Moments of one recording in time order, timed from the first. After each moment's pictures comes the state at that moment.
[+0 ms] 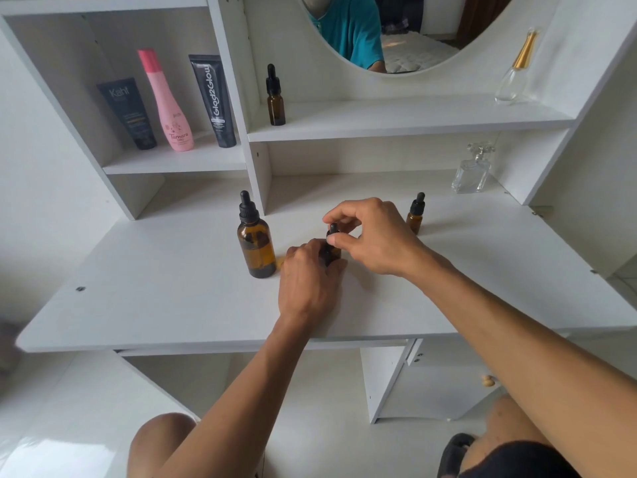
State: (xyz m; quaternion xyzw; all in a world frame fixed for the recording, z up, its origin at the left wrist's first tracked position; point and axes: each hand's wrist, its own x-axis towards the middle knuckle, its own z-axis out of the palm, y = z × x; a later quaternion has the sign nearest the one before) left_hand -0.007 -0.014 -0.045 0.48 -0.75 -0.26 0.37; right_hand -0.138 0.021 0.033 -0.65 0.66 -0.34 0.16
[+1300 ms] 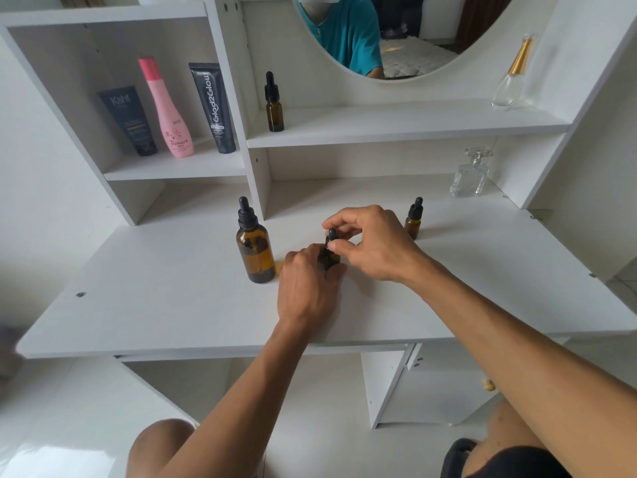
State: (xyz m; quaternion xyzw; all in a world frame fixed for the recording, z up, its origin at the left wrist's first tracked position) left_hand -0.007 -0.012 -0.041 0.48 -0.75 -0.27 0.37; right_hand -0.138 0.023 0.031 -0.63 0.67 -0.34 0.18
